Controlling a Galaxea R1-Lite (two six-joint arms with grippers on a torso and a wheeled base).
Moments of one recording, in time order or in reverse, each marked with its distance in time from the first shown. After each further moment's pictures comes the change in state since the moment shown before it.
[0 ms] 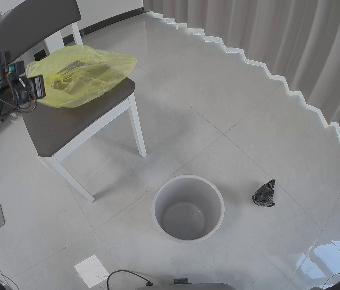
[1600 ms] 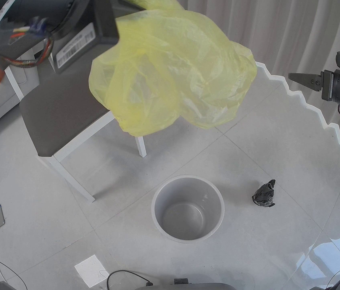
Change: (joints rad) left arm -1.110 -0.068 -0.743 0.958 0.493 1.040; right arm 0.127 1.215 -0.887 -0.006 0.244 -0.053
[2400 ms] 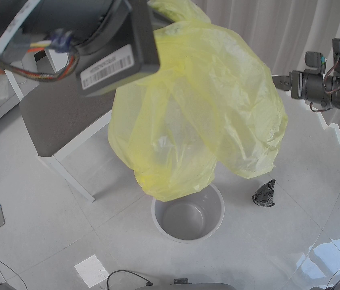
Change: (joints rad) left arm -0.069 0.036 0.000 0.014 -0.003 -0.001; right arm 0.058 0.211 -0.147 0.006 0.057 0.007
